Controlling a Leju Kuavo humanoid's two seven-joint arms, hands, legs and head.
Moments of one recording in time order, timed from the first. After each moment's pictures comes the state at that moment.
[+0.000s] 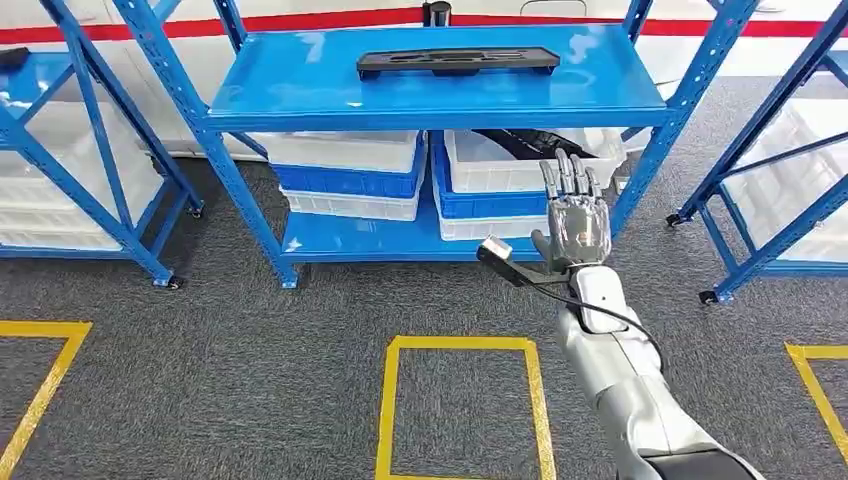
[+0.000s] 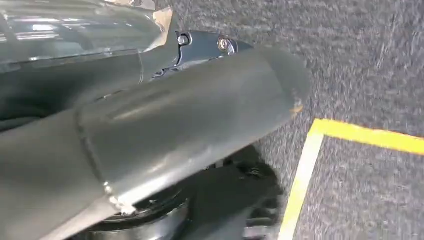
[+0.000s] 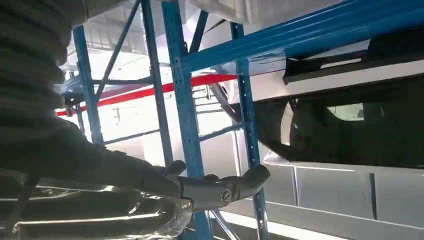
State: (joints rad) left arm -0.08 -0.16 0.43 -0.19 -0.20 0.05 -0.23; right arm -0.67 0.03 0.14 -0.72 1.57 -0.64 0.00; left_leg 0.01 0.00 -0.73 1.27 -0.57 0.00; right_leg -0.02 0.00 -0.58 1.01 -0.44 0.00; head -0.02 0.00
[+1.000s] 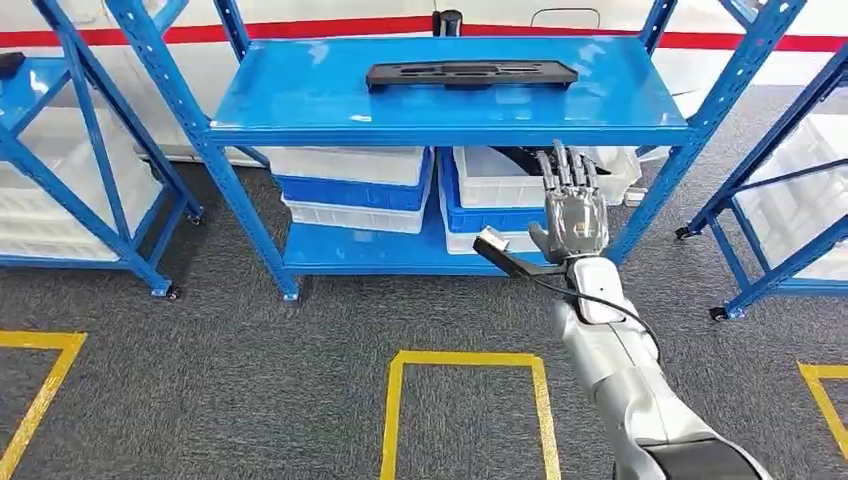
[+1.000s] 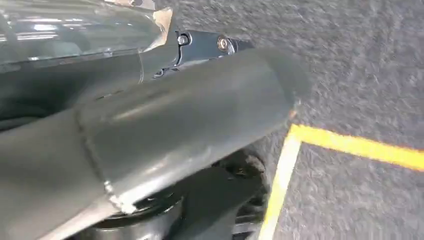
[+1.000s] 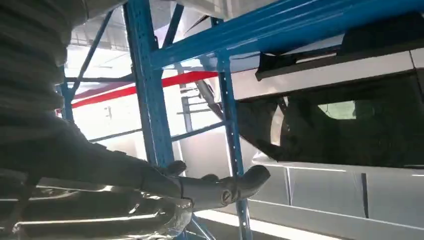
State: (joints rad) left arm -0.08 -0.16 0.43 -0.19 -0.19 0.06 -0.23; right arm -0.72 0.05 0.14 -0.68 1.57 -0.64 -0.01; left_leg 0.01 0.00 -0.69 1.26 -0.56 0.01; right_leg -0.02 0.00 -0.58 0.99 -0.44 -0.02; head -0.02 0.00
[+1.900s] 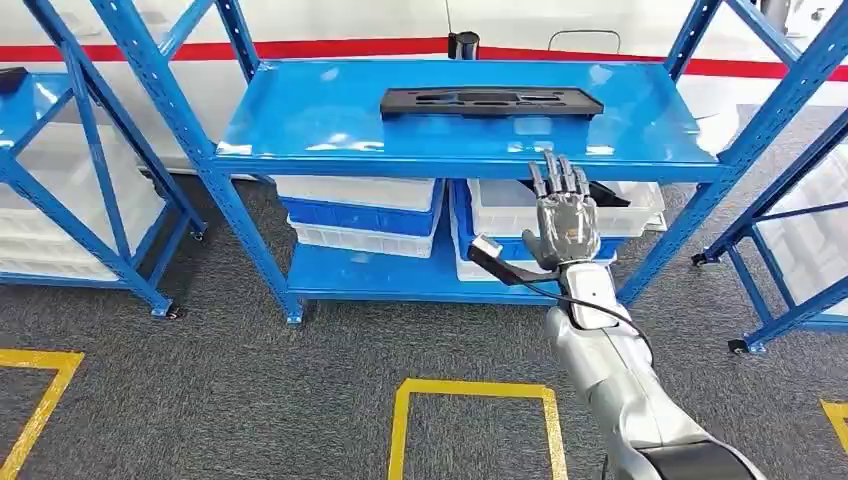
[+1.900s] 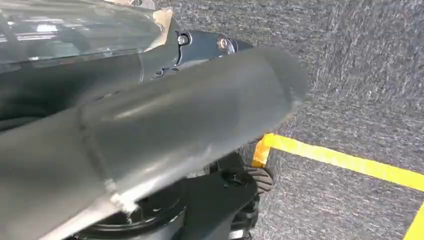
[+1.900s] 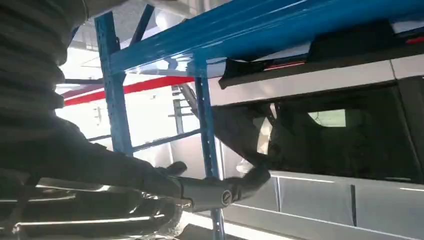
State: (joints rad) left arm -0.08 -0.16 0.43 -0.19 -0.19 0.06 -0.23; right arm -0.72 0.06 0.14 -0.65 1.57 -0.64 0.01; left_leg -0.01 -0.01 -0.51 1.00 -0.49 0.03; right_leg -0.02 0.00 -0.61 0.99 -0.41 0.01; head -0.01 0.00
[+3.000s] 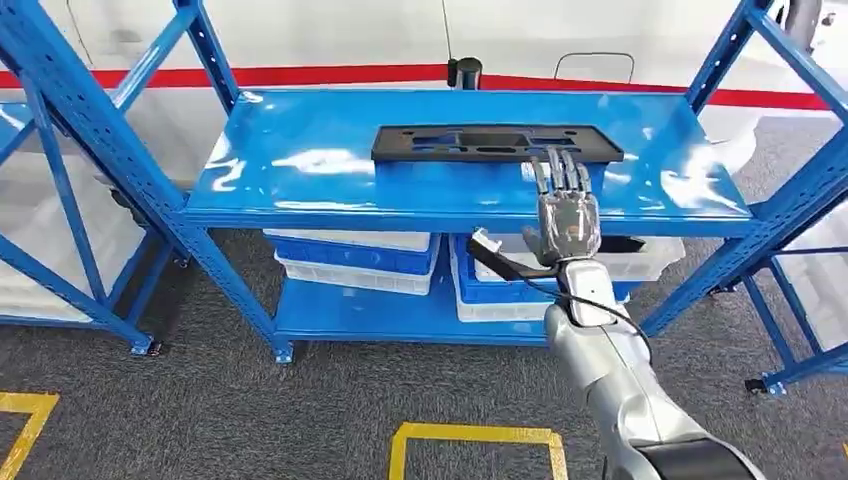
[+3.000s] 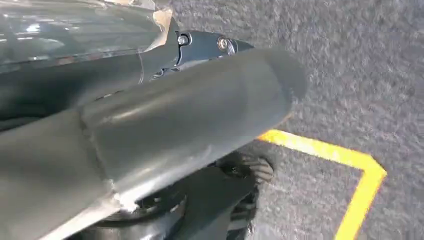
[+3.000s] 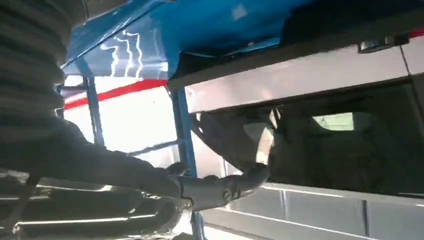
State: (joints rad) left arm -0.08 -0.17 0.45 -0.19 -0.20 0.05 -0.23; right arm -0.73 0.08 0.15 -0.65 1.57 -0.64 0.02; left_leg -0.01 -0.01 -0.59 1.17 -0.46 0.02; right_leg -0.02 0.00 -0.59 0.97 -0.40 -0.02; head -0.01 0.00
